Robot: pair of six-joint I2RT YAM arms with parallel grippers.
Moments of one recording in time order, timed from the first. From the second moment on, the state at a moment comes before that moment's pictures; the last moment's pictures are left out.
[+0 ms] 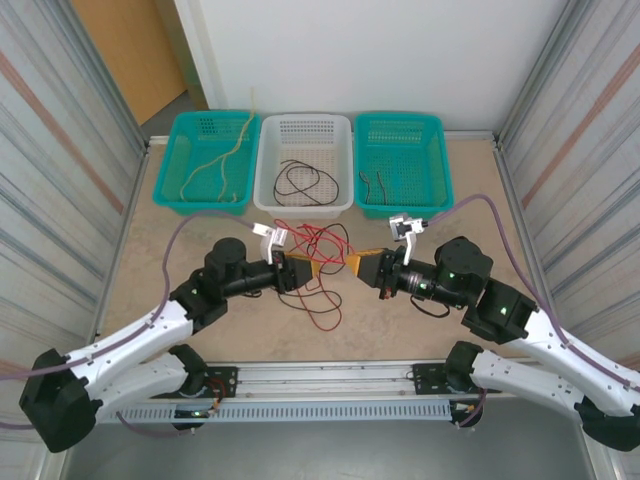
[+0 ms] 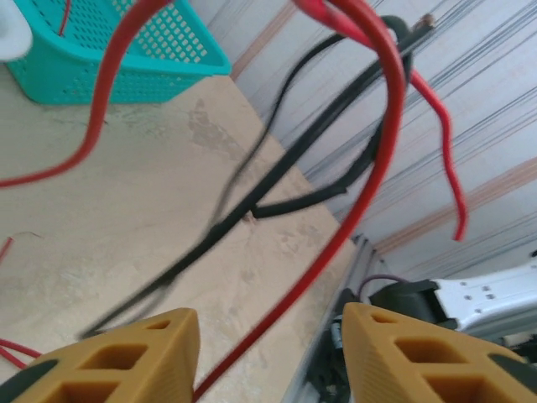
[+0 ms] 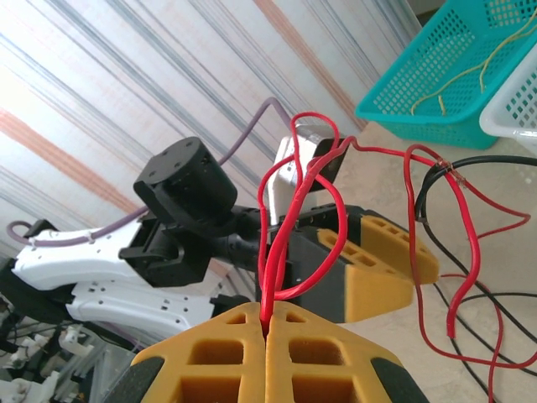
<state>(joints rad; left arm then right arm) -0.76 0.94 0.55 0.14 0.41 -0.64 0.96 0.69 0.85 -0.27 -0.19 0.73</state>
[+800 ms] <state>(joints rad) -0.84 0.74 0.56 -0.13 0.30 -0.48 0.87 0.67 0.85 -0.33 -0.12 0.75</state>
